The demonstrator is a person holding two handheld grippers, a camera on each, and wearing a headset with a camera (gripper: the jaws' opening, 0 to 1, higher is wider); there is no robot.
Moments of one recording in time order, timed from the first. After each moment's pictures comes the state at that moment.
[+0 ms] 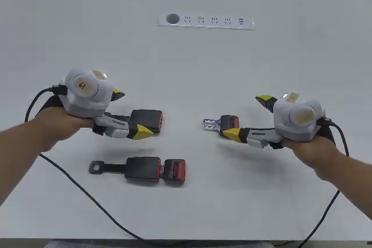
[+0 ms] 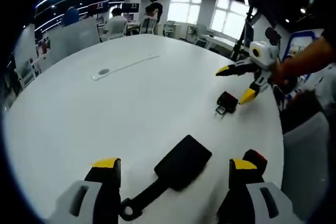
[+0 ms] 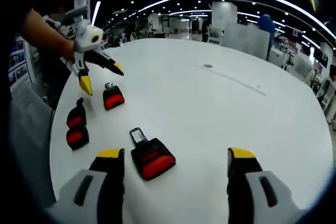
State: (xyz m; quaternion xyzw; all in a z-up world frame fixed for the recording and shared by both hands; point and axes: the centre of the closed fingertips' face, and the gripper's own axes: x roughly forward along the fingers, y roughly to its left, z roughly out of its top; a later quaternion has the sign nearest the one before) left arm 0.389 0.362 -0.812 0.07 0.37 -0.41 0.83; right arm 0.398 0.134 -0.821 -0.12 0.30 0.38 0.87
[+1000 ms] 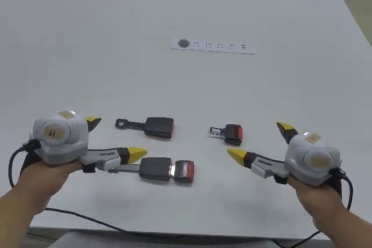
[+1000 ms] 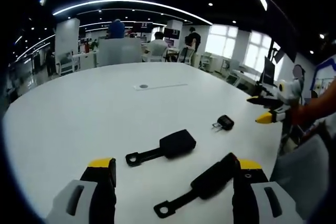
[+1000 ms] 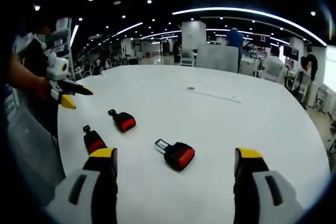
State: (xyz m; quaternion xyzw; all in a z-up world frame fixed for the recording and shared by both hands) left arm 0.304 0.420 -0.752 0.00 0.29 -0.29 0.91; right arm 0.326 0.129 -0.769 -0.05 0.22 0.28 0.93
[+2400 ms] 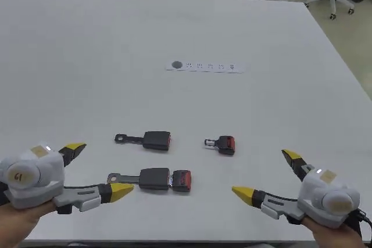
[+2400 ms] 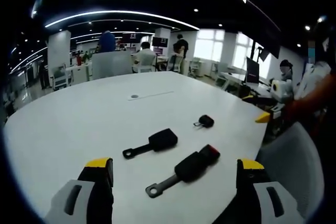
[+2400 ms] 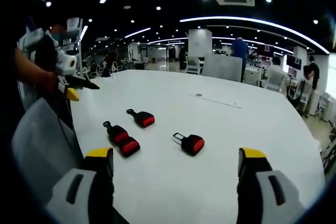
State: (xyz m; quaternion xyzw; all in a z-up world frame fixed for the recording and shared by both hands) left arm 0.249 0.426 -0.721 0.02 0.25 -0.33 0.91; right arm 0.258 0.122 -0.745 -0.07 0.19 0.31 0.93
